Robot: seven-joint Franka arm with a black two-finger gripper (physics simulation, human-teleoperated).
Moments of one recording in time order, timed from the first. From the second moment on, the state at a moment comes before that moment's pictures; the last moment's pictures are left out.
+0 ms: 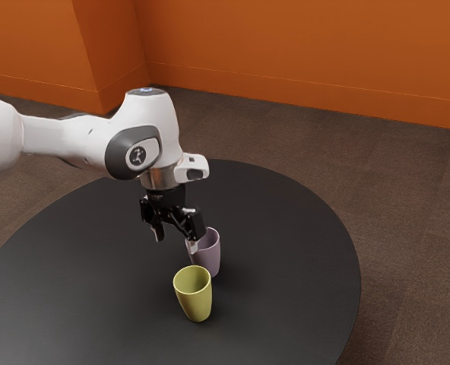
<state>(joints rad) -0.07 0.04 -0.11 -2.12 -0.10 2.06 -0.05</state>
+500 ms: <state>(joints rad) -0.08 0.04 -0.14 -2.19 -0.12 2.12 -0.13</state>
